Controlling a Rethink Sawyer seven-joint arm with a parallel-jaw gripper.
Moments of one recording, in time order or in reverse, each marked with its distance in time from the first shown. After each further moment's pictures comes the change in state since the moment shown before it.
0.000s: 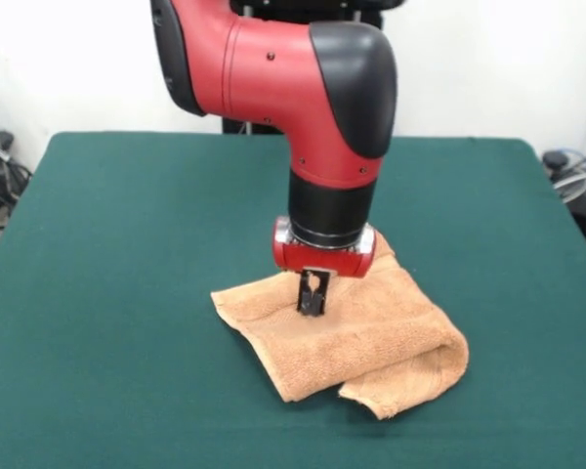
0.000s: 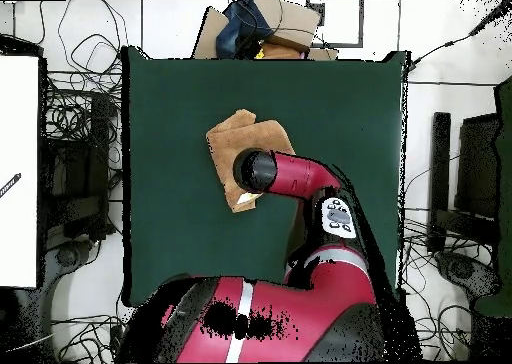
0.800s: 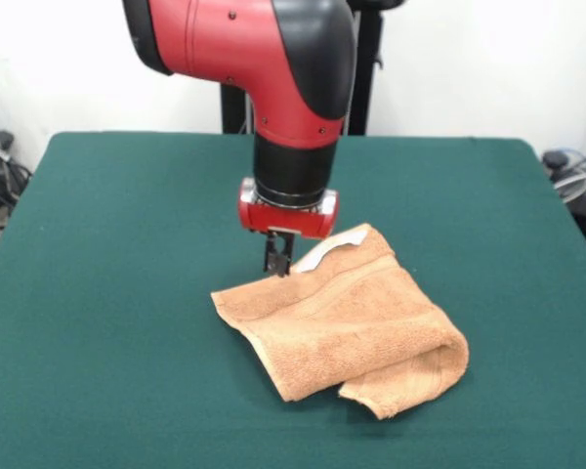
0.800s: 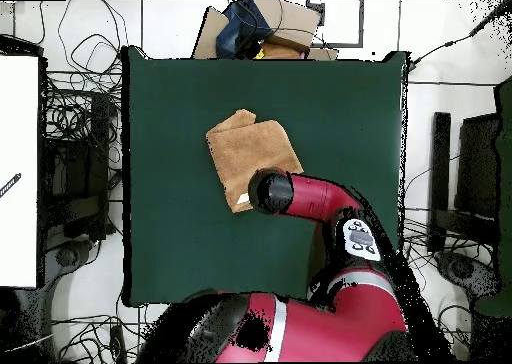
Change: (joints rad) arm -0.064 -0.065 -0.001 0.130 -0.077 -0.045 0.000
